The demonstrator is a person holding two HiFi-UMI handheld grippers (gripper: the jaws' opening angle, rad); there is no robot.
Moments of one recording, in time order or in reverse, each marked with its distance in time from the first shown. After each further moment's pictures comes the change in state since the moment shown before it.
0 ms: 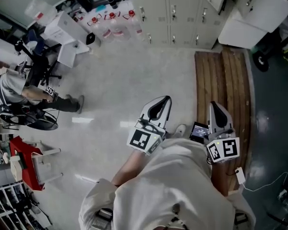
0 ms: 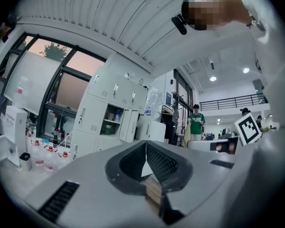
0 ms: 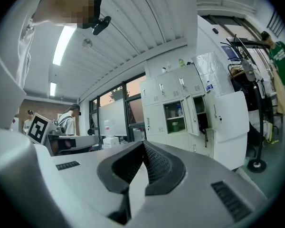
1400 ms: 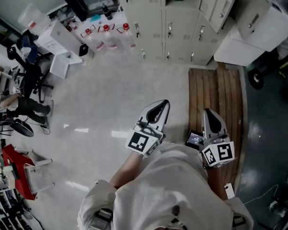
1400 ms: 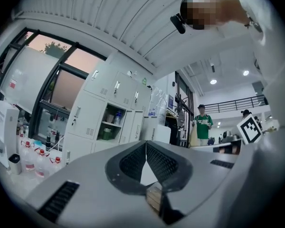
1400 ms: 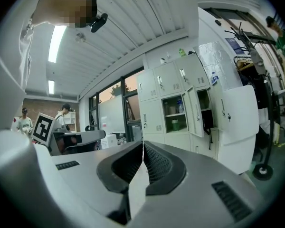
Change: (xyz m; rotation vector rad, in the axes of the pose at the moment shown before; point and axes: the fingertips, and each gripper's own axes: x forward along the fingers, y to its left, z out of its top) left arm 0.131 0.070 0.004 -0.005 -0.043 -0.007; right arm 0.115 -0.080 0.003 -0.005 0.042 0.027
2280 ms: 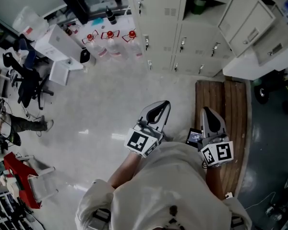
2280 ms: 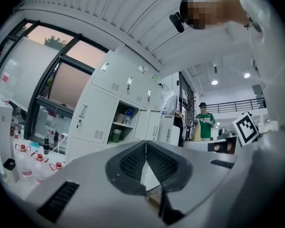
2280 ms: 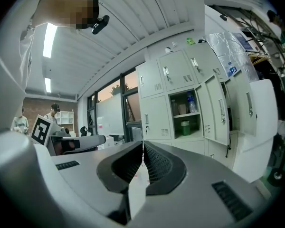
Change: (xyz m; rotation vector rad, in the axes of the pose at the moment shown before) left arm 0.085 0.181 0.029 -0.020 0.029 -0.027; right arm 0.212 0.004 0.032 -0.004 0.004 0.009
